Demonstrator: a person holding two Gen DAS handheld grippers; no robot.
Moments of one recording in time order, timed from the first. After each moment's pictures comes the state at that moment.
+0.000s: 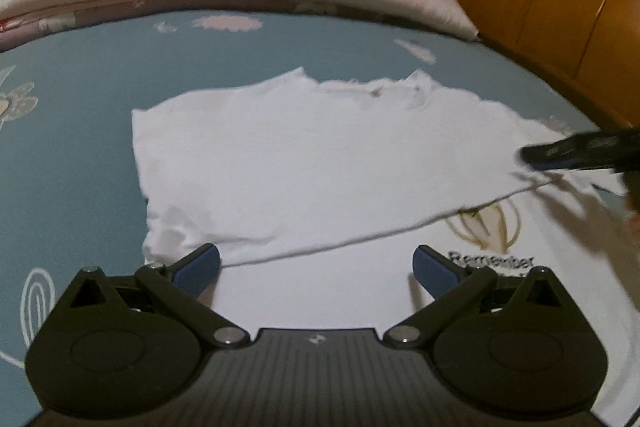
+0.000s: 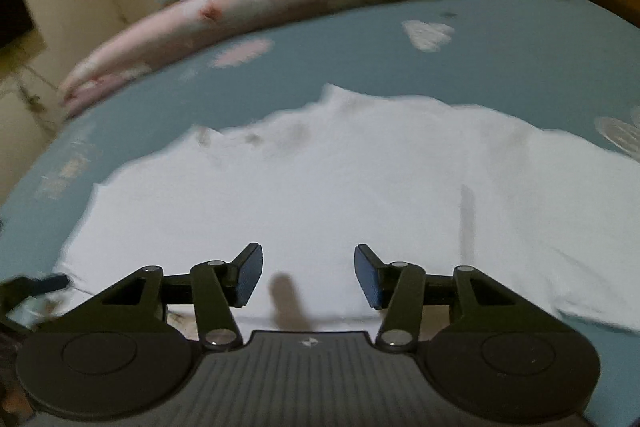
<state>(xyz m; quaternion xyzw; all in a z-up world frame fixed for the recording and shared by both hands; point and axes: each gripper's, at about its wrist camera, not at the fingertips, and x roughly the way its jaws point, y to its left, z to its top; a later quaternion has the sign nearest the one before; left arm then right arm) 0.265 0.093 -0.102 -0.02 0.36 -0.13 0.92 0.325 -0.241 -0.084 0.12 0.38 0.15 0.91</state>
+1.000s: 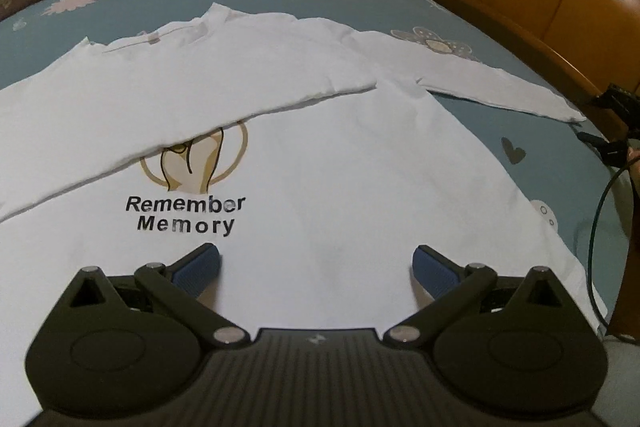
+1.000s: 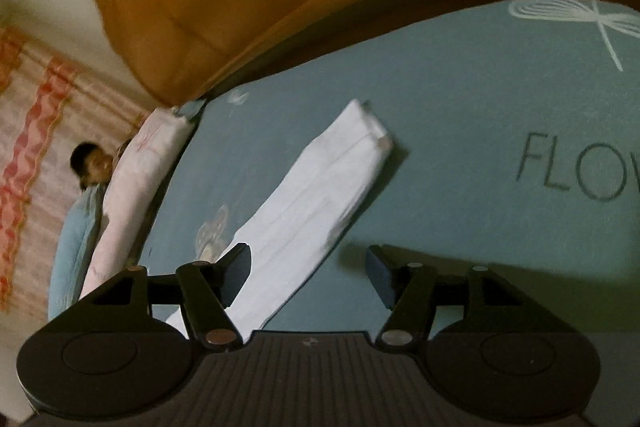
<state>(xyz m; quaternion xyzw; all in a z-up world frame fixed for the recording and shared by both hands) 0.220 -0.066 -0.096 0.02 0.43 -0.26 0.87 0.105 -0.625 -0.127 0.52 0.20 -0.18 0.81</state>
